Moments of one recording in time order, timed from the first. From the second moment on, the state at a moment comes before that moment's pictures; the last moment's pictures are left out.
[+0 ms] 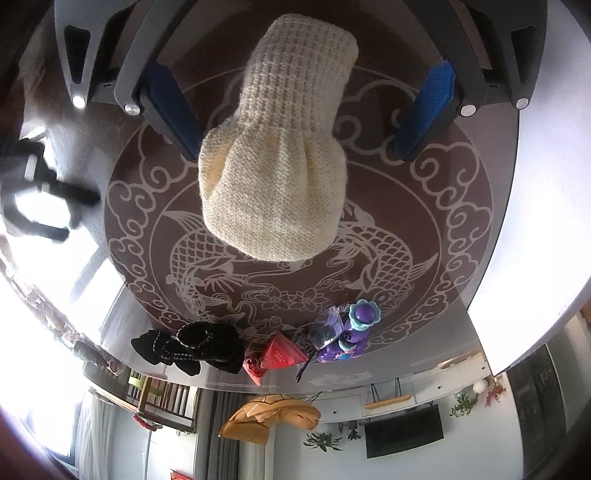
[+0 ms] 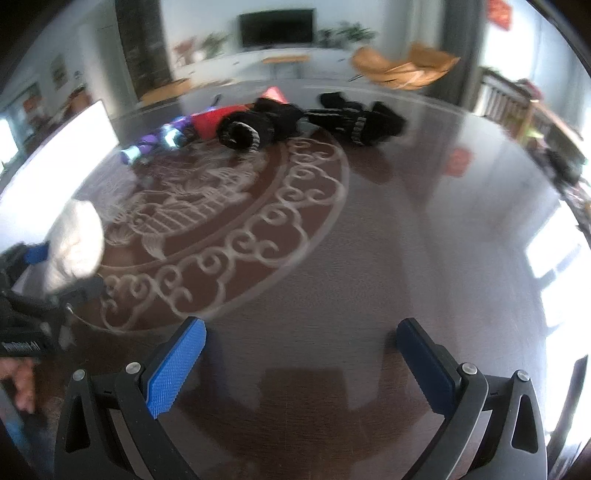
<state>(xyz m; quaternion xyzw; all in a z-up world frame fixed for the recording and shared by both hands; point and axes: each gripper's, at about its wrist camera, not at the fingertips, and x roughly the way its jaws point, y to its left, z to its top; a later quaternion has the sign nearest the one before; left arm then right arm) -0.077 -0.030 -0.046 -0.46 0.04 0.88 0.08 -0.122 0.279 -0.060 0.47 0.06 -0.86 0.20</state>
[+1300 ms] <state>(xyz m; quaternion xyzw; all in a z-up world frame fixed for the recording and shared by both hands) -0.077 -0.030 -0.045 -0.46 0.04 0.88 0.08 -0.077 0.273 -0.068 0.44 0.09 -0.87 0.19</state>
